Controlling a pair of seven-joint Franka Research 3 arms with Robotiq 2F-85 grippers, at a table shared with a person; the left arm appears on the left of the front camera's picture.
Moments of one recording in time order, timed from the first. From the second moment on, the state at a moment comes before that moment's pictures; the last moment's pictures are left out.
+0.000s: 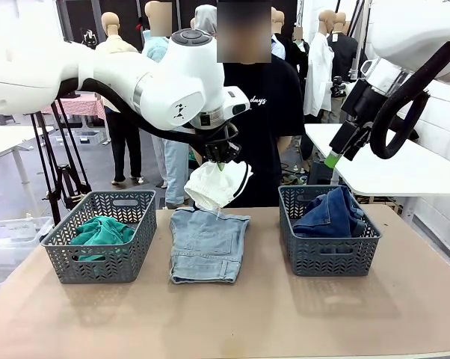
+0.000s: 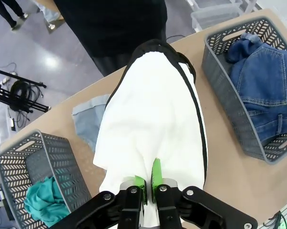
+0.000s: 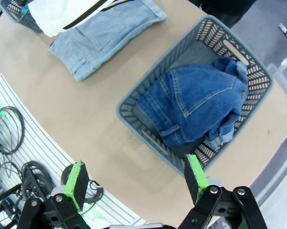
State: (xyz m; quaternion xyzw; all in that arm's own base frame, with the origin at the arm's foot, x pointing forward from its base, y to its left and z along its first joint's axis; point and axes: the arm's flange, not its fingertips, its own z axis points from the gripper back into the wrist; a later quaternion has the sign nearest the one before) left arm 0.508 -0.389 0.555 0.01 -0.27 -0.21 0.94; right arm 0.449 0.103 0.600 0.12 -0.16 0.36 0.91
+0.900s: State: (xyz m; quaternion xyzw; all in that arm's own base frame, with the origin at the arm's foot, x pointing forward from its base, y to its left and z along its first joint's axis) left arm 0.508 -0.389 0.555 0.01 -0.27 -0.21 0.94; right arm 0.449 0.103 0.600 0.12 -0.16 0.36 0.91
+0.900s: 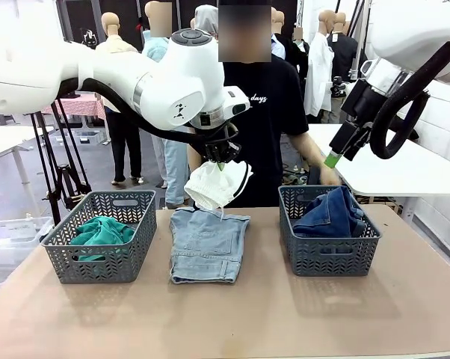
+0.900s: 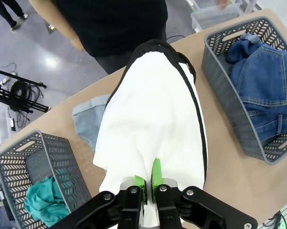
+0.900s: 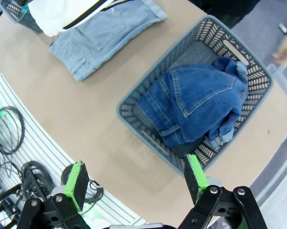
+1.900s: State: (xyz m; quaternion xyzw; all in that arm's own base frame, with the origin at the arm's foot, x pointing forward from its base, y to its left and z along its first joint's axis) left arm 0.508 -0.389 0.555 0.01 -0.27 -0.21 0.94; right arm 0.449 0.103 0.600 0.12 -0.16 0.36 0.91
